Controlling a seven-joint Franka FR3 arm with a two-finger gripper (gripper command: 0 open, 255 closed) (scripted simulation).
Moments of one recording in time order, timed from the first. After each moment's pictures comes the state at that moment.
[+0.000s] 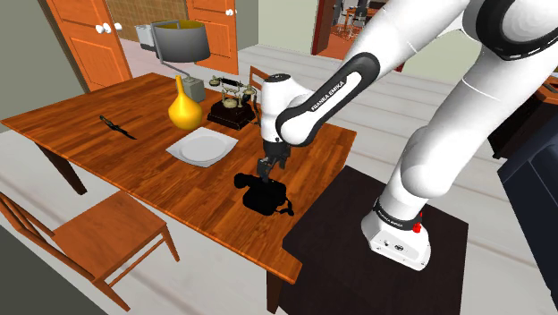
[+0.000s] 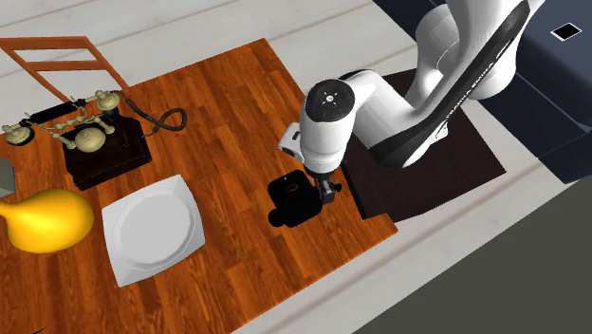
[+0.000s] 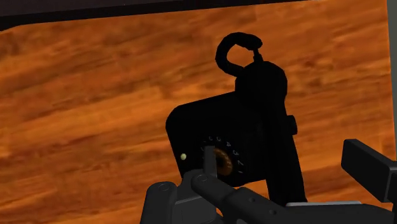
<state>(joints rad) 0.10 -0.15 0.26 -2.65 0.07 2.48 0.30</state>
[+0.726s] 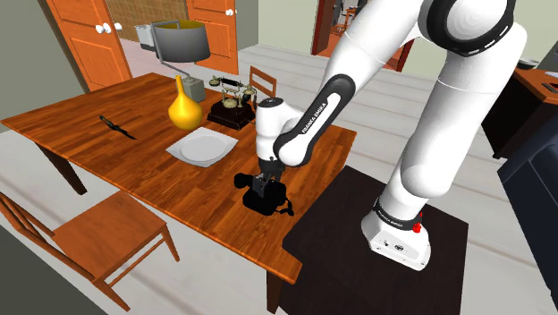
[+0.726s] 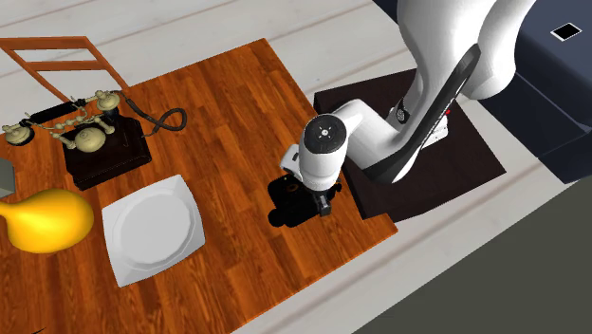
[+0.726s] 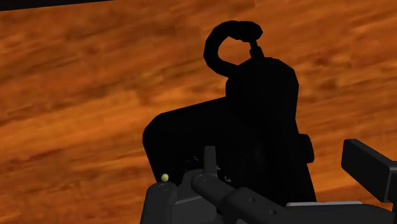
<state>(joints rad) 0.09 0.06 0.28 -2.64 -0.03 2.66 0.40</state>
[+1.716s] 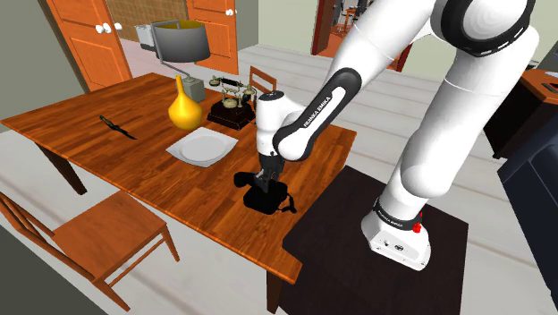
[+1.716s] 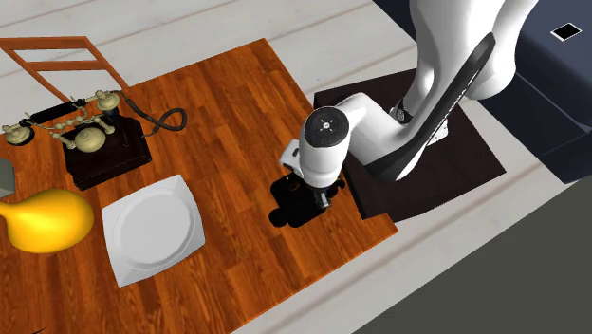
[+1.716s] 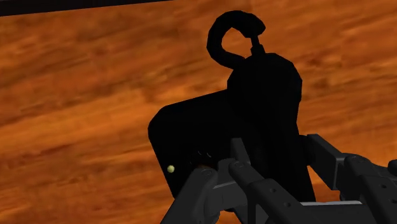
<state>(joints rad) 0.09 0.00 0.28 -2.64 0.01 2.61 0.37</state>
